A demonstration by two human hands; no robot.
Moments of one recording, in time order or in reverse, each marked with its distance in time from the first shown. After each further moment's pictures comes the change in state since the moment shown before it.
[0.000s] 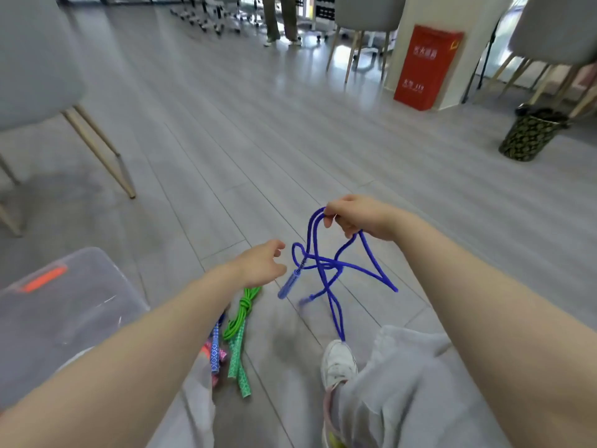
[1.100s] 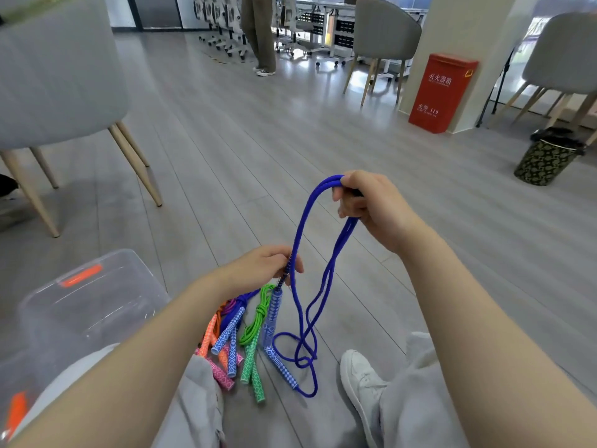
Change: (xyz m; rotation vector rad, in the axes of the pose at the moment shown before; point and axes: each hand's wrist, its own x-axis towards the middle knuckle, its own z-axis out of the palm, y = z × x) left_hand -0.091 0.004 -0.047 -0.485 -0.055 0.199; right_hand -0.075 -0.081 0.036 0.413 0.173 -0.391
